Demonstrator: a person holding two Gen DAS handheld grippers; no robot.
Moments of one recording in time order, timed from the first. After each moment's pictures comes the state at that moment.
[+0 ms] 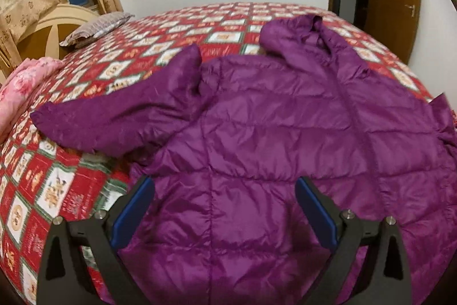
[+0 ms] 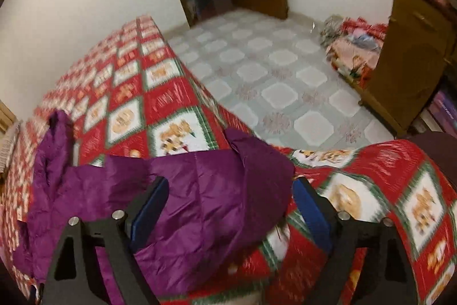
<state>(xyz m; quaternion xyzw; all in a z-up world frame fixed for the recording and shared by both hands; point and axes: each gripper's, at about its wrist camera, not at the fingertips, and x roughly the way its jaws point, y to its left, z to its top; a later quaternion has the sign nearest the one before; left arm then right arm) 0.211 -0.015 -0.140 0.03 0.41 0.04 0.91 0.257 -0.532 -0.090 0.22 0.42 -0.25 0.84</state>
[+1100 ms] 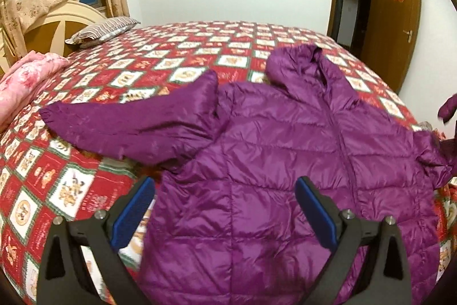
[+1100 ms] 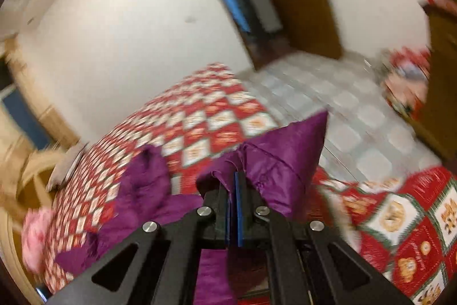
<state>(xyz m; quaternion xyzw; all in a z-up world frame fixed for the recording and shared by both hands) 0.185 0.017 -0.092 -0.02 0.36 0.02 0.93 0.232 -0.424 0.023 0.23 0.26 -0.11 0.93</state>
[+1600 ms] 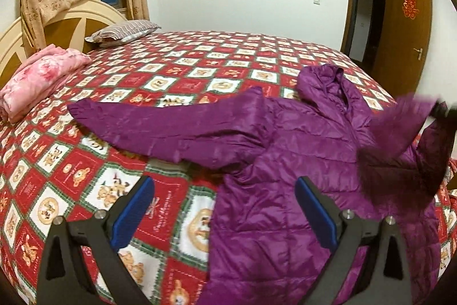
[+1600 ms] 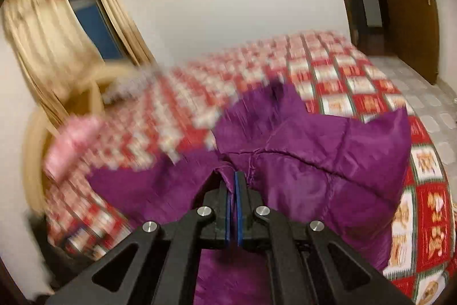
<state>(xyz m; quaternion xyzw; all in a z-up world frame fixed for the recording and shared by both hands) 0.164 0.079 -0.082 -0.04 0.34 0.05 0.94 0.301 -0.205 -0.028 0.11 0.34 0.10 0.93</state>
